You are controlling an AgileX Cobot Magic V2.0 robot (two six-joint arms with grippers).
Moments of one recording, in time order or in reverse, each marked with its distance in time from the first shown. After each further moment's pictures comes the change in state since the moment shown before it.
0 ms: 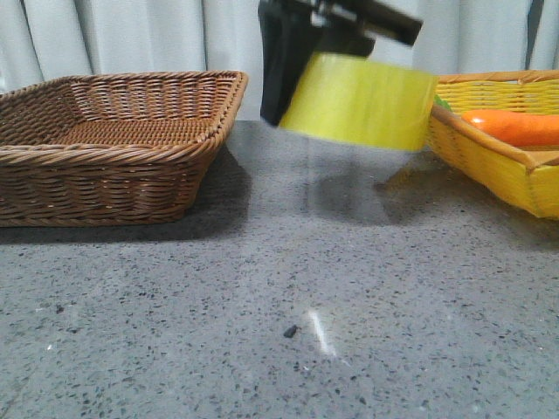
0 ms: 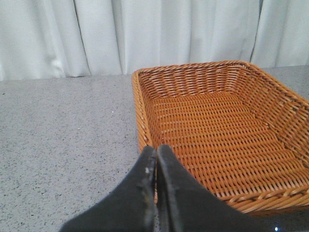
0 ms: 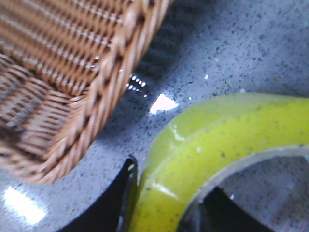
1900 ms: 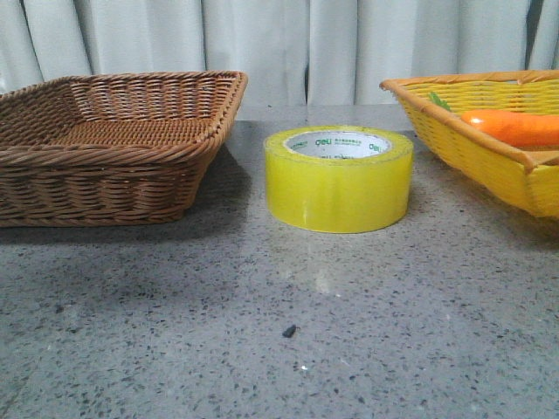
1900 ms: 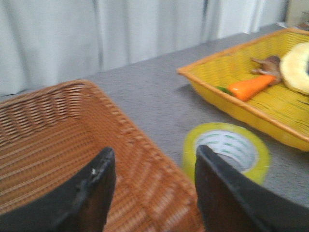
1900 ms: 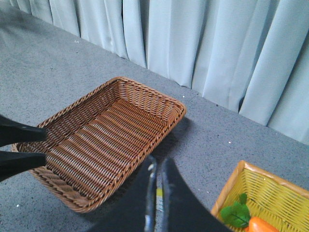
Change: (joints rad) left arm -0.544 0.589 -0.413 -0.013 -0.046 0.002; right arm 0.002 -0.875 0.228 -0.219 -0.362 -0.071
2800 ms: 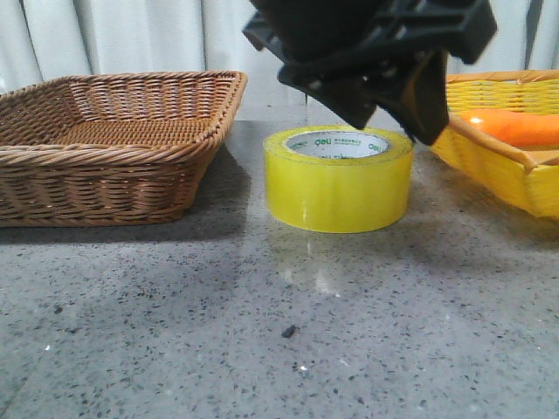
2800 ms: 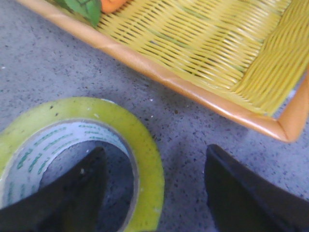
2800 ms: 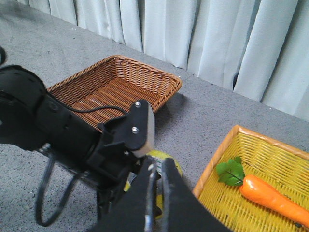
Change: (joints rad) left arm -0.238 0.789 -0.686 0.000 0.448 0.008; right arm 0.000 -0.266 0.329 -0.013 -0.072 -0.002
